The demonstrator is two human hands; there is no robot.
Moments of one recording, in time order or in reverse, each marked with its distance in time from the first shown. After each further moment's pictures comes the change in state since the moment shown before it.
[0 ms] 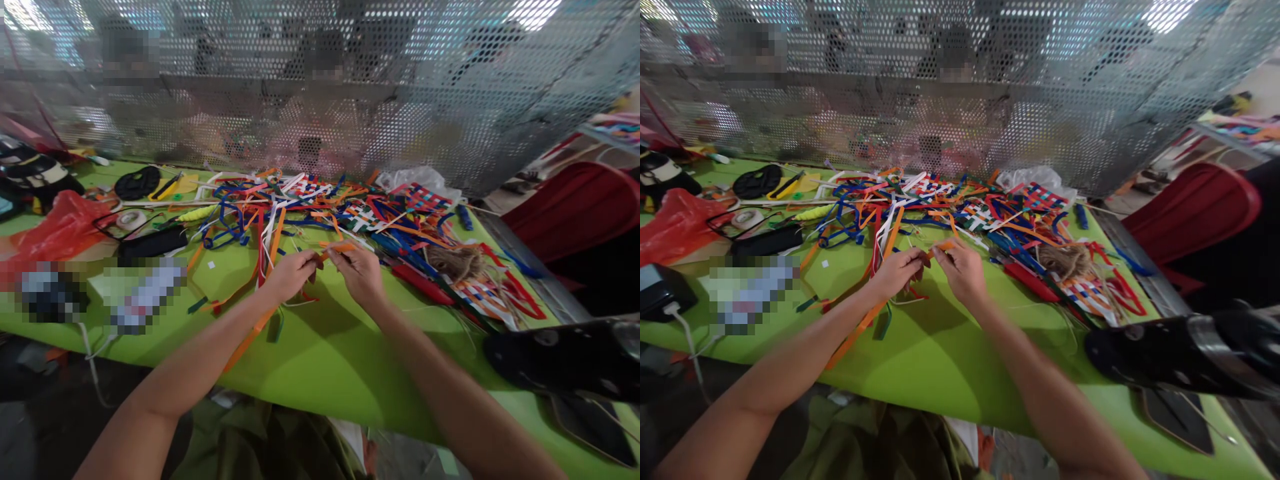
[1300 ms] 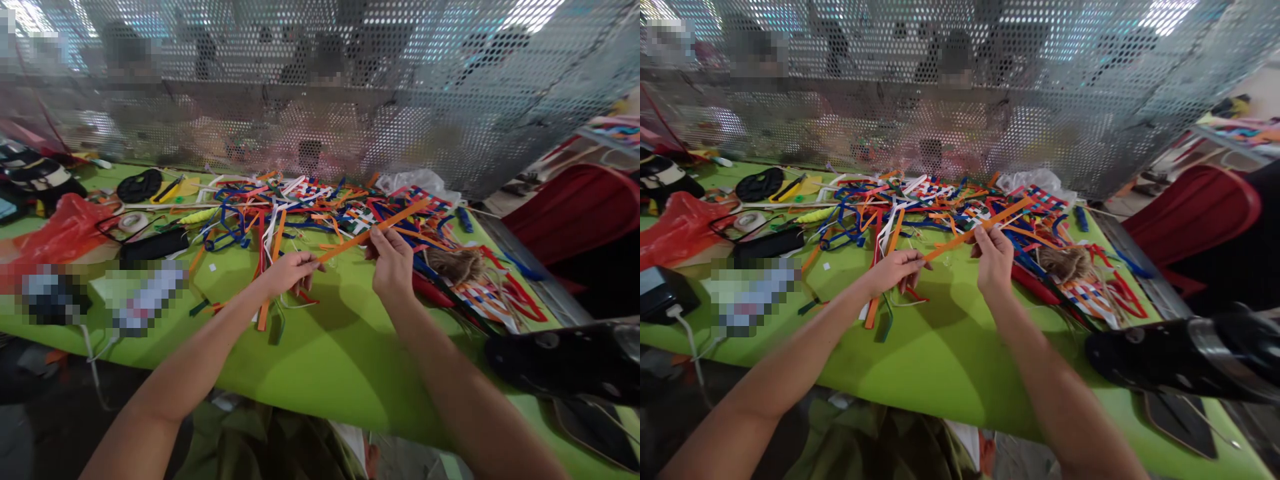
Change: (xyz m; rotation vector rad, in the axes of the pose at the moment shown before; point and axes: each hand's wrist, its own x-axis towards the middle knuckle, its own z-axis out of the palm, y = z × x) left_hand 0.005 0.003 -0.014 -0.292 -0.214 -0.205; right_hand 0.022 0.020 -0.018 0.501 0.424 0.331
